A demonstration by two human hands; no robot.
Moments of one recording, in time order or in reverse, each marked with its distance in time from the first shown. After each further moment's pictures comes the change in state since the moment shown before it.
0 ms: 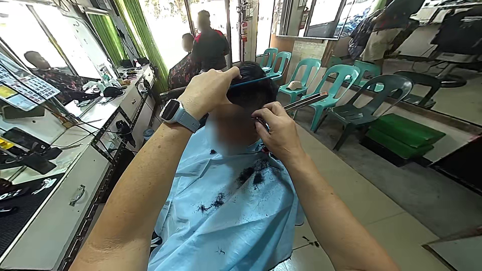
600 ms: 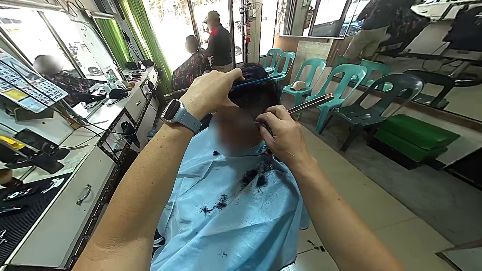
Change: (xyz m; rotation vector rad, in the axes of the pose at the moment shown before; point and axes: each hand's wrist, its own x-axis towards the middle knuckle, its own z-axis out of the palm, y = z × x) left_hand 0.002 -0.004 -0.002 -0.023 -0.003 0.032; right_hand -0.003 0.002 -0.003 -0.072 -0.025 -0.038
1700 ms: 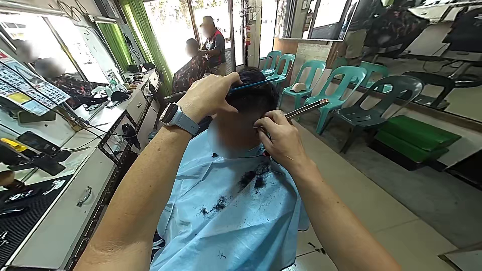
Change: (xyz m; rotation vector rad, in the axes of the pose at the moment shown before) left_hand 0.002 -0.001 0.001 -0.004 -0.002 0.012; right_hand -0.008 0.003 -0.004 -0.002 -0.037 -0.005
